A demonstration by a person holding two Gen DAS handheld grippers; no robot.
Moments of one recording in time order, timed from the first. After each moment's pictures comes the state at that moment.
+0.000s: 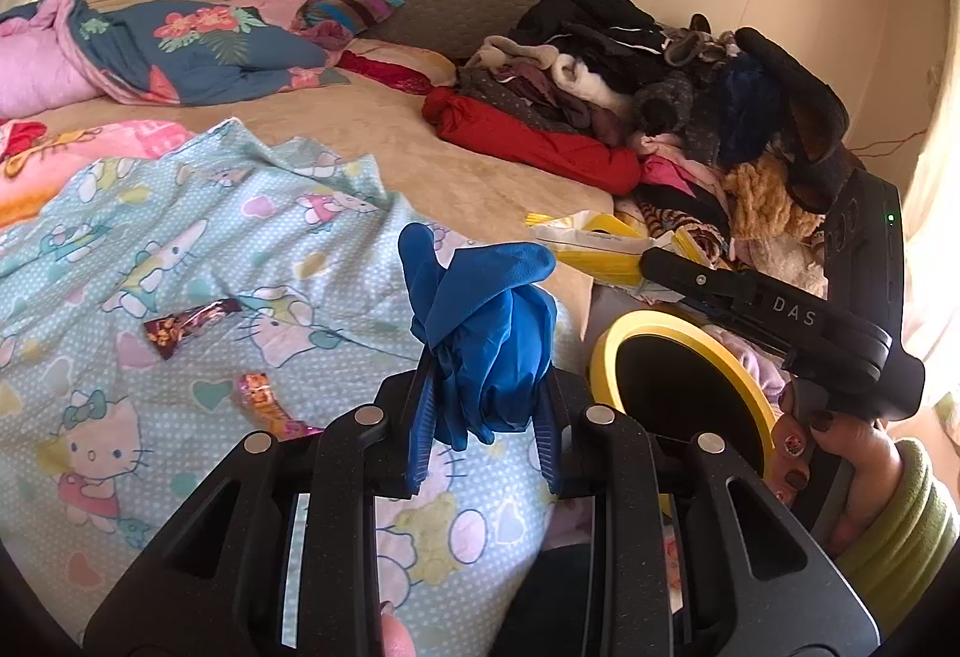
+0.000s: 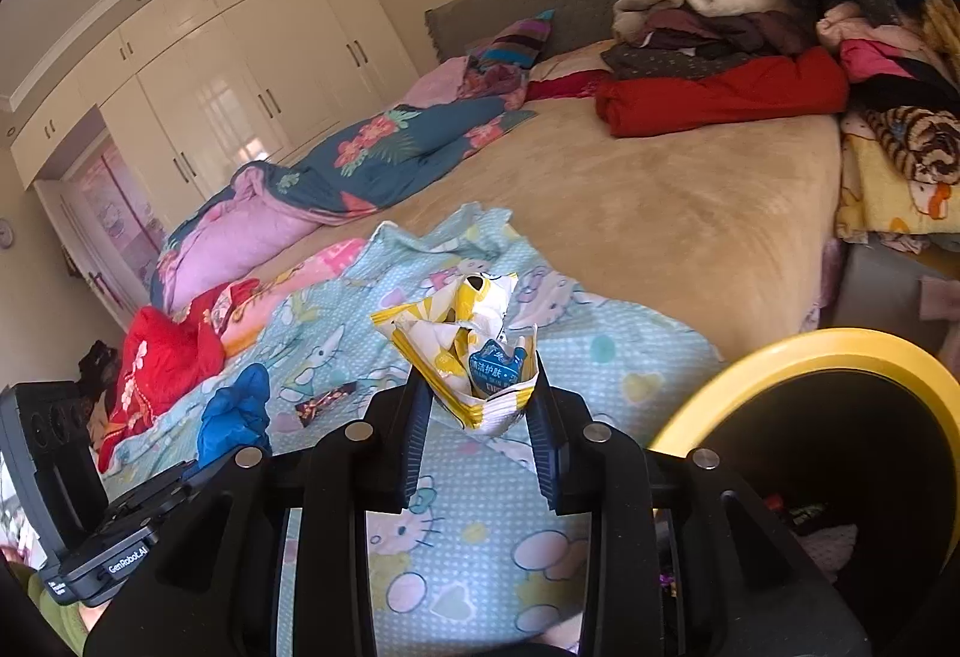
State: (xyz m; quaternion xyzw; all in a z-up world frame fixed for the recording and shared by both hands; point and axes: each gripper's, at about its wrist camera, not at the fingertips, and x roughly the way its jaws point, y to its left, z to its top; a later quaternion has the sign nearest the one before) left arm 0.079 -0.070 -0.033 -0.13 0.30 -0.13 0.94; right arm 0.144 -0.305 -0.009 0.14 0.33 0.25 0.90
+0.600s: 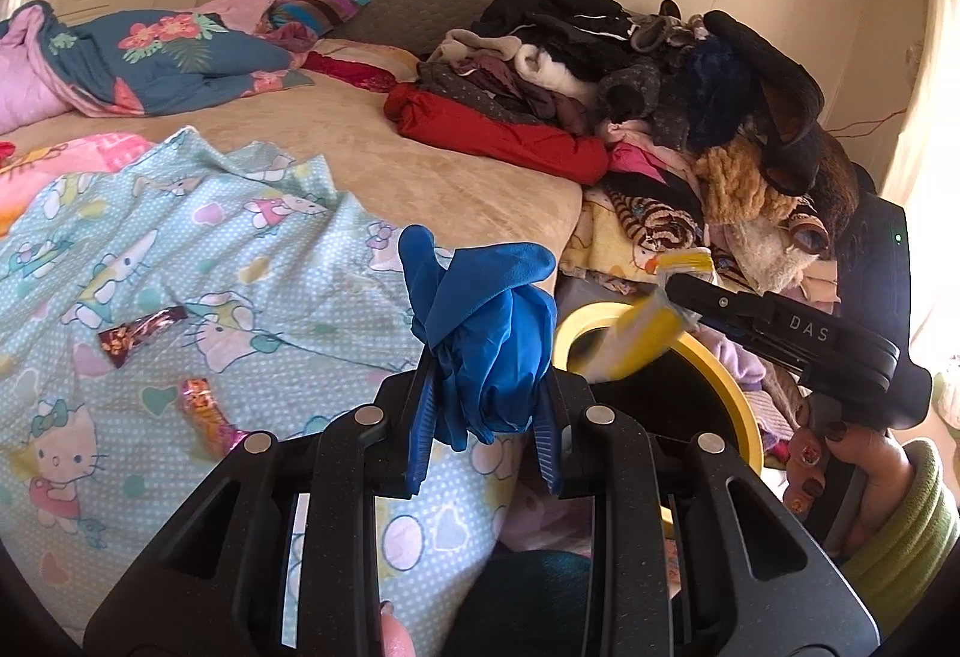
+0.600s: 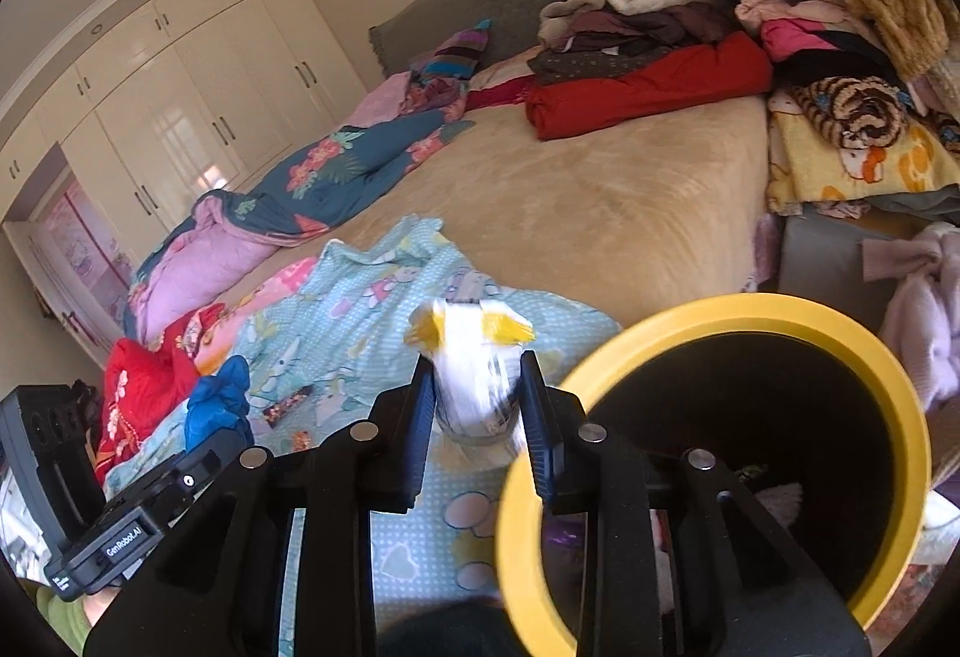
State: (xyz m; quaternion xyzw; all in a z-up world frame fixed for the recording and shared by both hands) left arm 0.082 -0.108 -0.029 -0.12 0.30 -0.16 0.93; right arm 0.117 -0.368 -0.008 0.16 0.34 0.19 0.91
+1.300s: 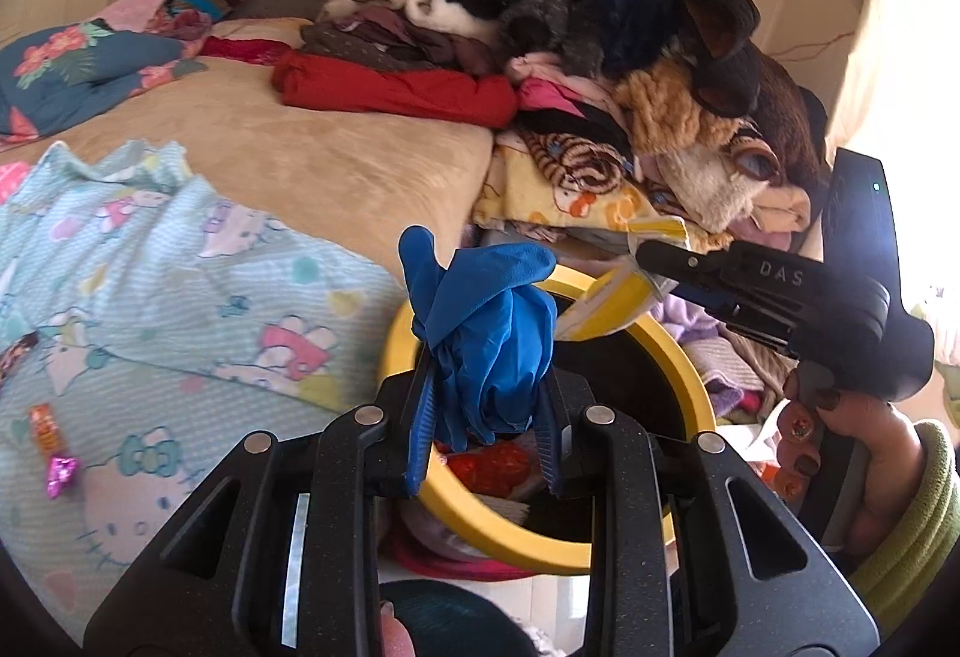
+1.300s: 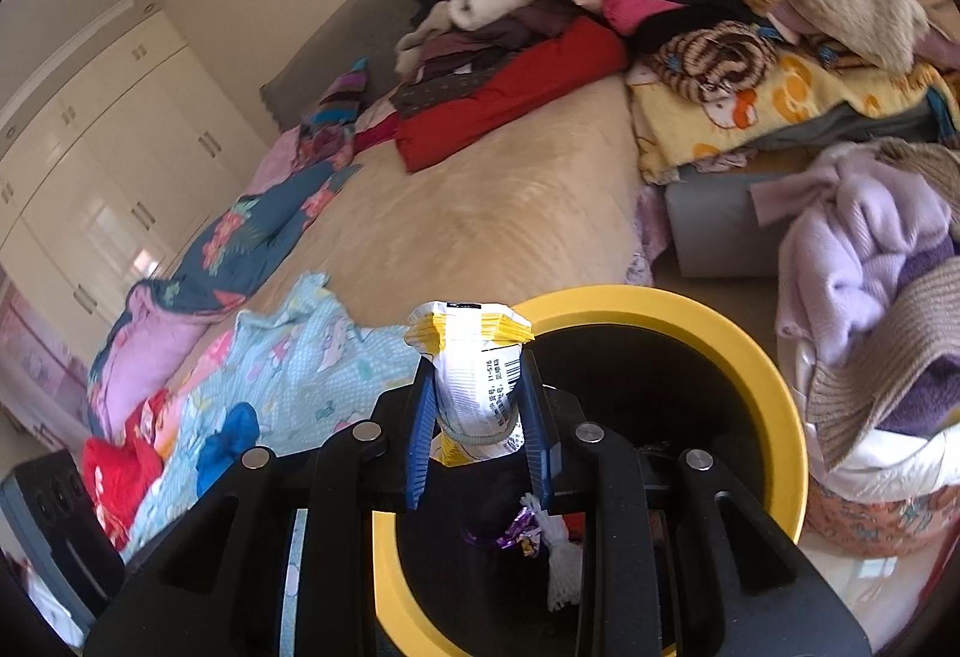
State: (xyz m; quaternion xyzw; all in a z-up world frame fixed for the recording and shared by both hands) left arm 0.115 -0.221 -0.052 -0.07 0.33 -0.25 0.91; right arm 0.113 -0.474 -0.029 0.25 0.34 0.08 0.90
